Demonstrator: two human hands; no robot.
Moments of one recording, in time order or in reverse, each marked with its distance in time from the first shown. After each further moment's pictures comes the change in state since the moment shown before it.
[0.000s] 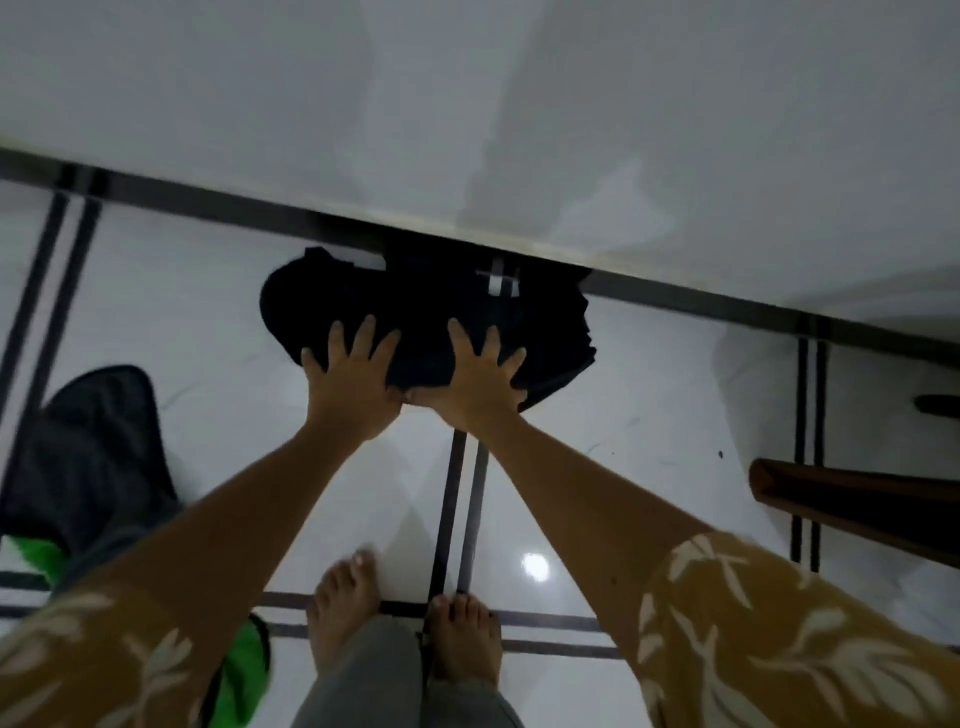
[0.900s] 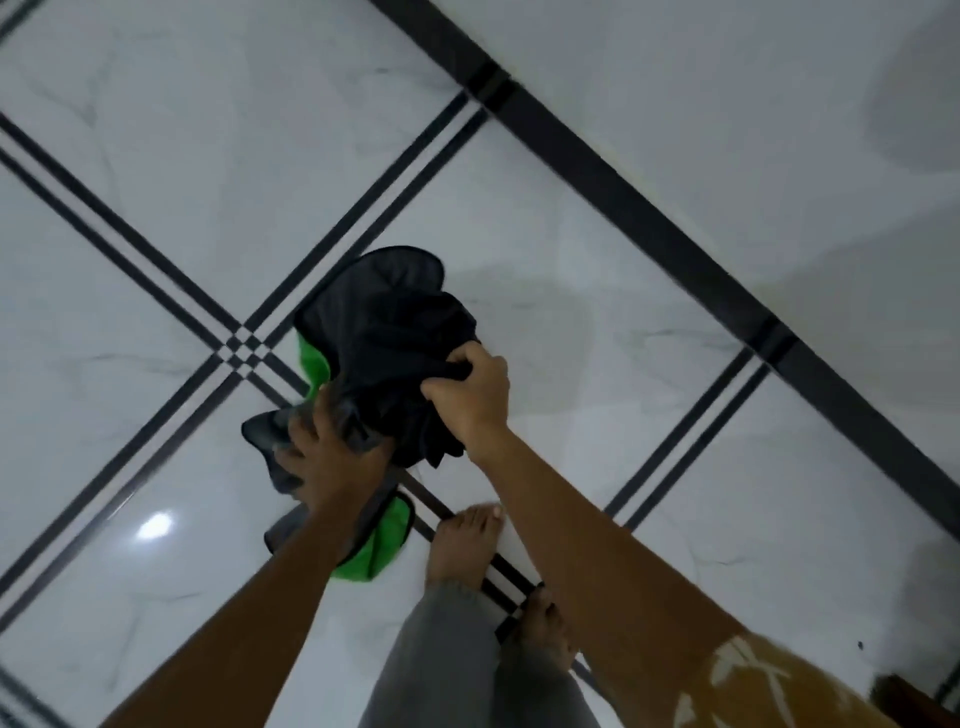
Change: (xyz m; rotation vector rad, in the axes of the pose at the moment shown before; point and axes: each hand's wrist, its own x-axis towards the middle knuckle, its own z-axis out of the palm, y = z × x) left_hand -0.223 -0.194 0.052 -0.914 0.203 -1.203; right_hand -0.103 -0.207 0.173 0.397 -0.242 -0.231
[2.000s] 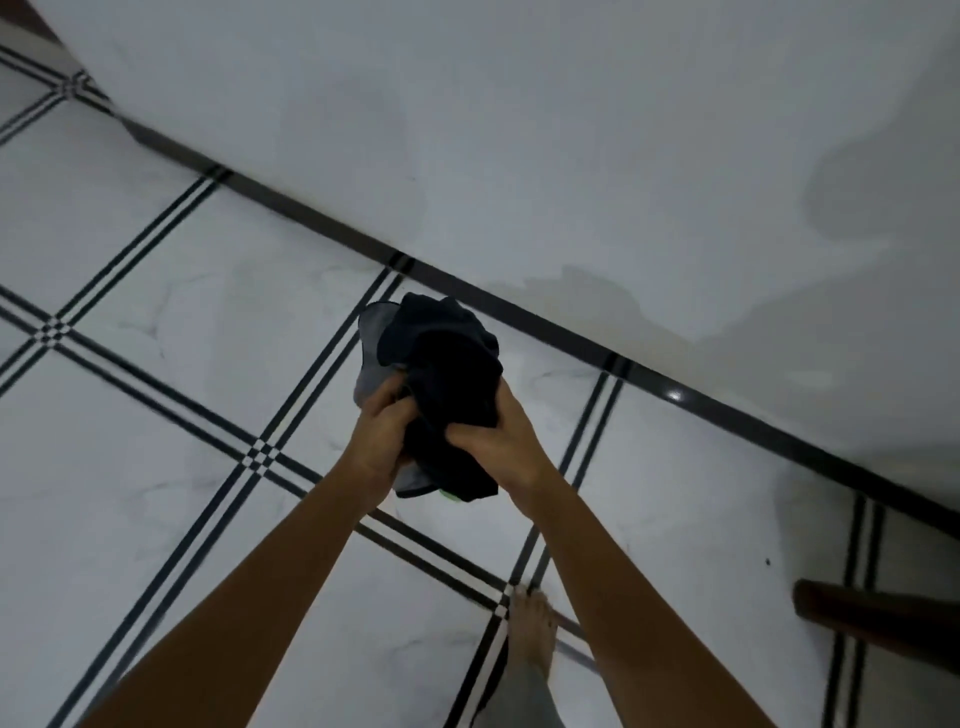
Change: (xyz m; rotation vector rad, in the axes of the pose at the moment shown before) left_hand -0.242 0.126 -0.156 -0.785 -0.676 0.489; right_hand -0.266 -0.054 -0.154 0.259 -0.034 -0.353
